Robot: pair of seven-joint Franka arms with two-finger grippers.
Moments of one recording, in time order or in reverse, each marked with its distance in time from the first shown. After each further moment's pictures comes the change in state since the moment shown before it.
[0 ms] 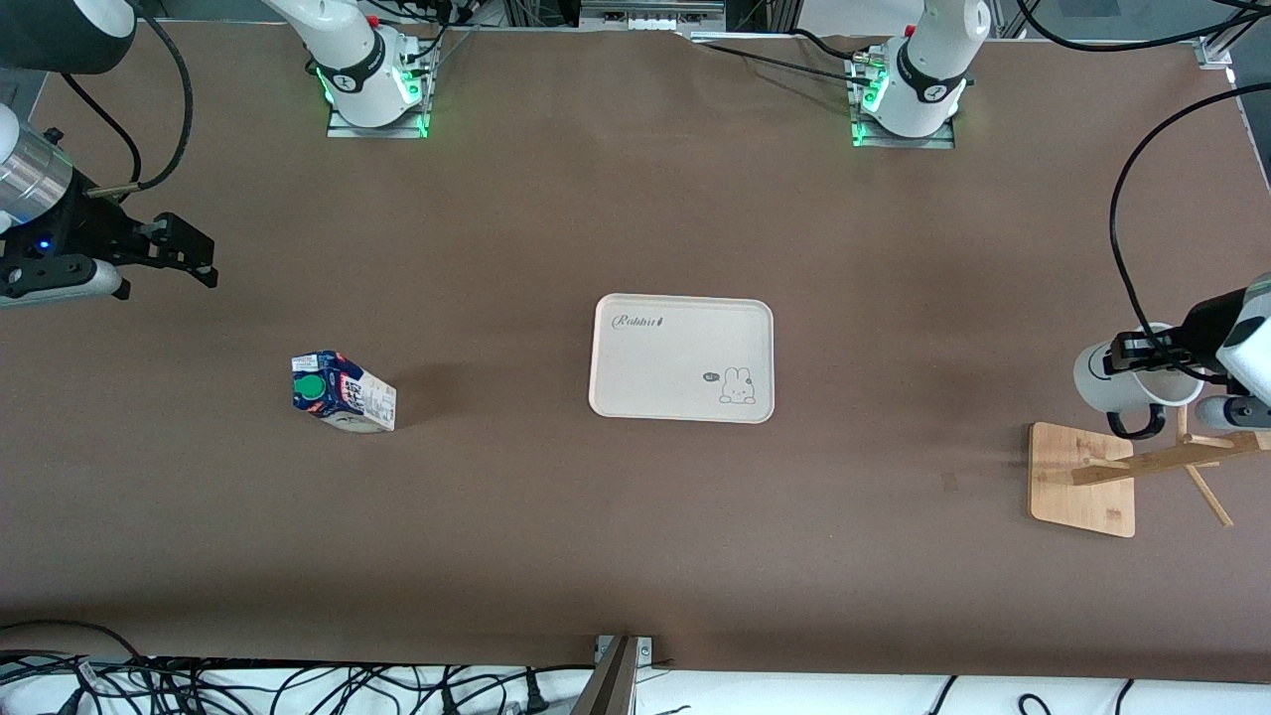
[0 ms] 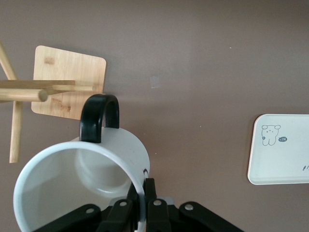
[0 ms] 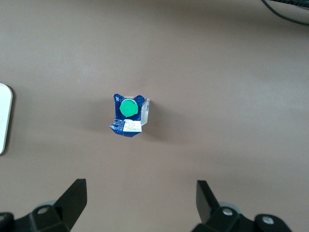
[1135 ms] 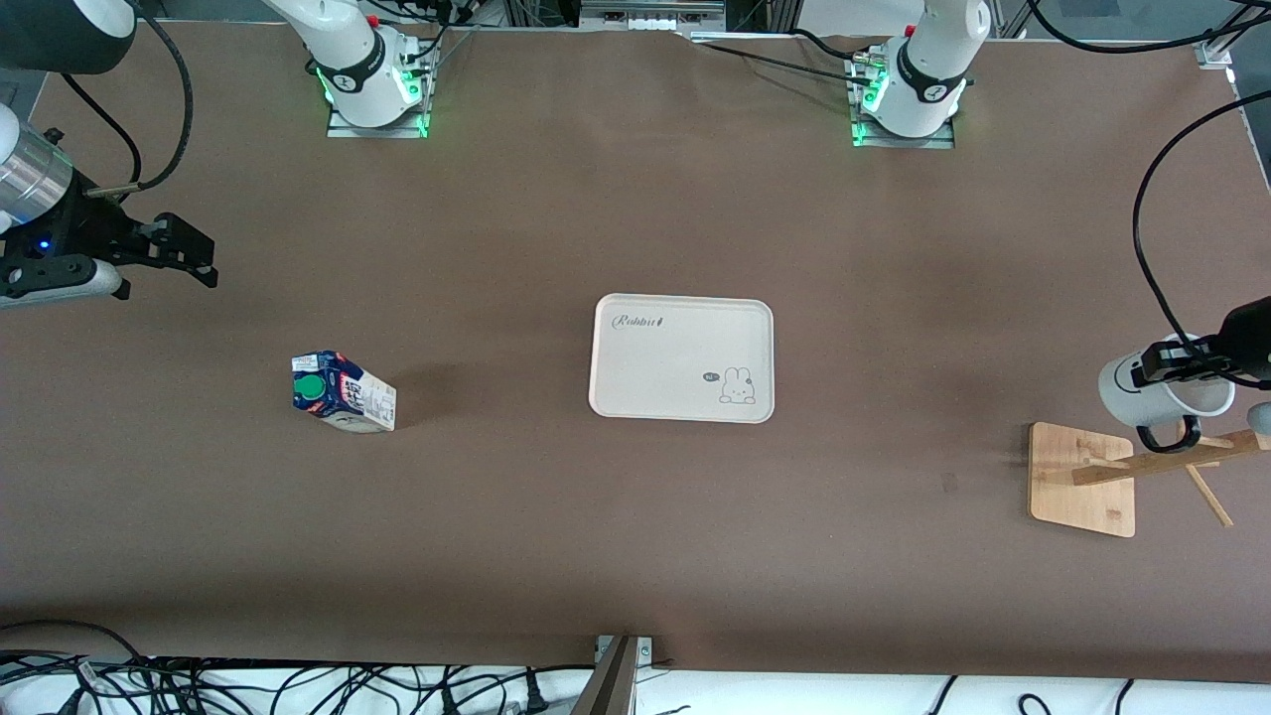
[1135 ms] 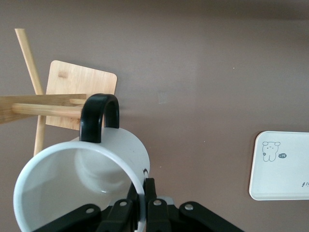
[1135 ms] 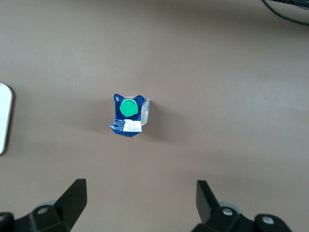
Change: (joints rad) left arm 0.040 0.004 -0.002 0.013 -0.018 0.052 0.021; right arm 0.000 0.000 0.000 0.000 0.000 0.000 0.000
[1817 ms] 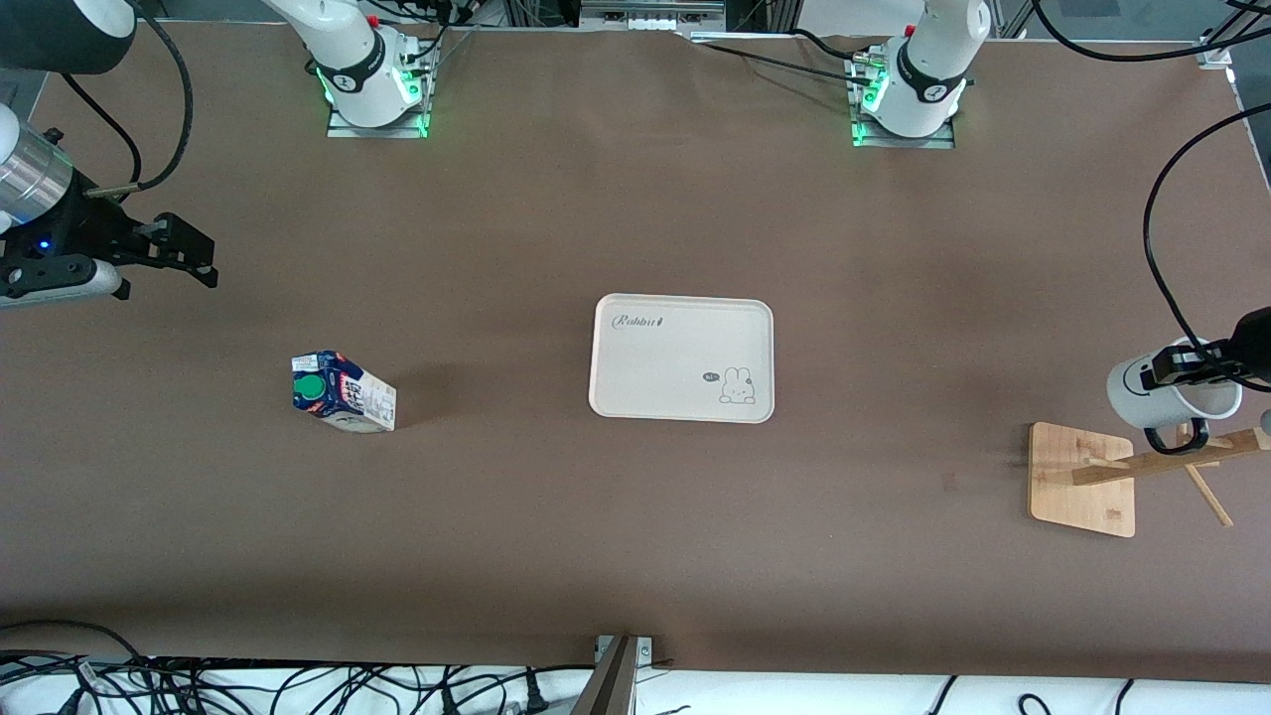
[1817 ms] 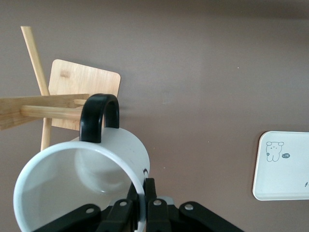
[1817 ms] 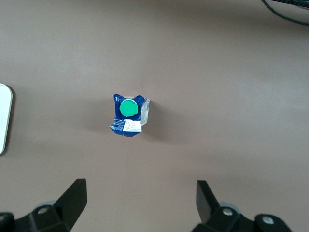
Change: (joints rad) left arm 0.021 0.019 0.000 0.006 -0.010 0.006 0.025; right arm 0.000 0.000 0.000 0.000 0.000 0.000 0.000
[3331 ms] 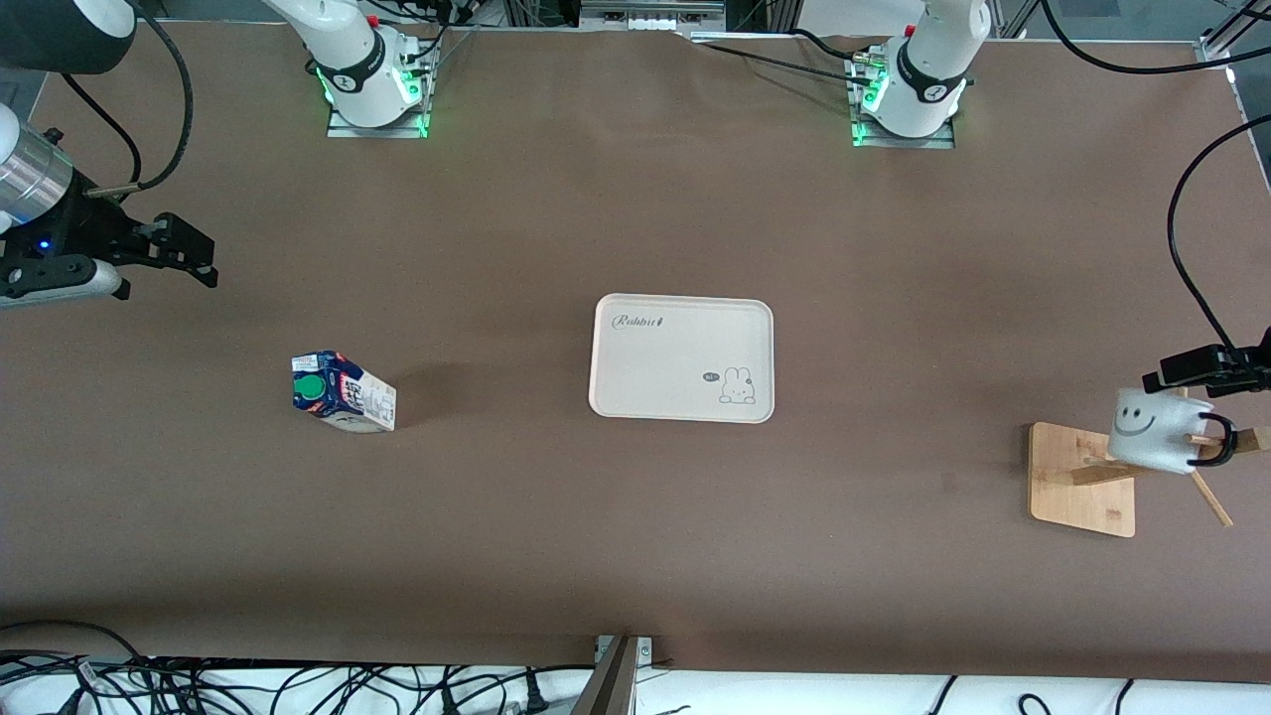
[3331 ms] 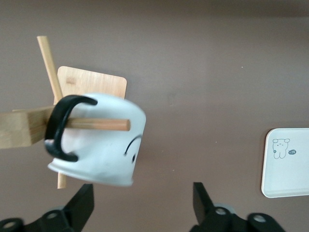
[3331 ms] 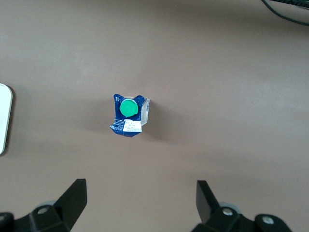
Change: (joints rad) left arm 0.053 0.032 -0.024 0.030 -0.007 0.001 0.083; right arm 0.000 0.000 0.000 0.000 0.000 0.000 0.000
